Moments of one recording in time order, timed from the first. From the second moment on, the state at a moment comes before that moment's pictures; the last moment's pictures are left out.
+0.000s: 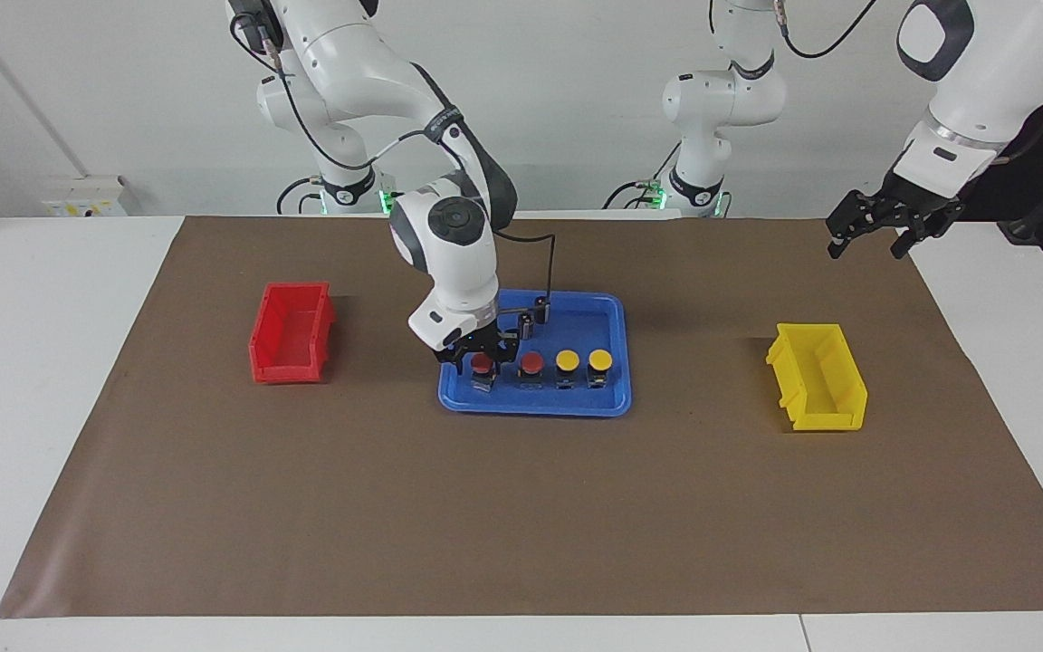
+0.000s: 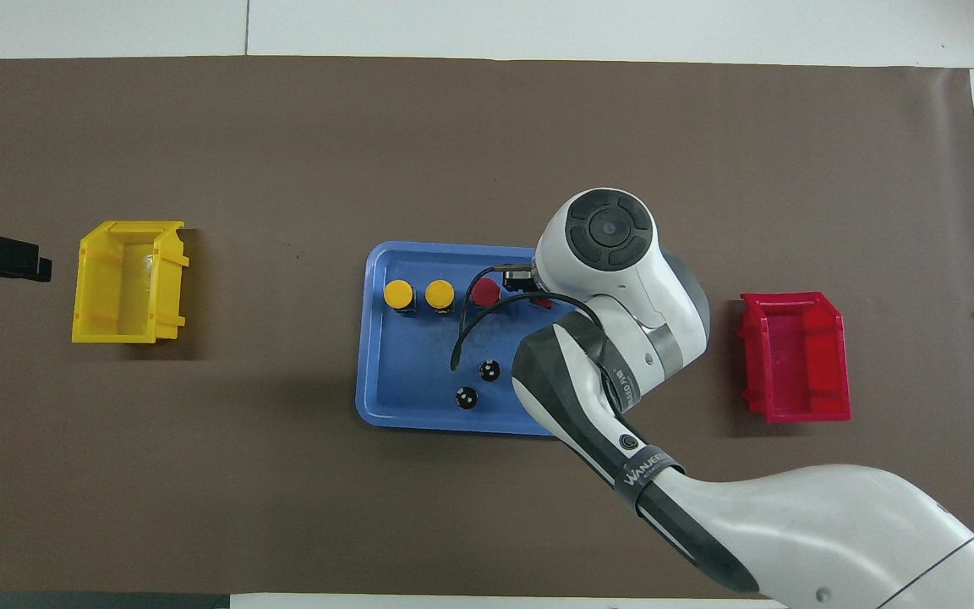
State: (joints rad) left arm -0.08 -0.09 0.06 -1.73 -0.03 1.65 0.06; right arm 0.28 0.36 0.24 -1.83 -0.09 2.21 0.60
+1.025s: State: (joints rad) left arm -0.08 -0.09 0.06 -1.73 -0.03 1.65 0.06; right arm 0.02 0.01 0.23 -1.83 -0.03 1.83 0.22
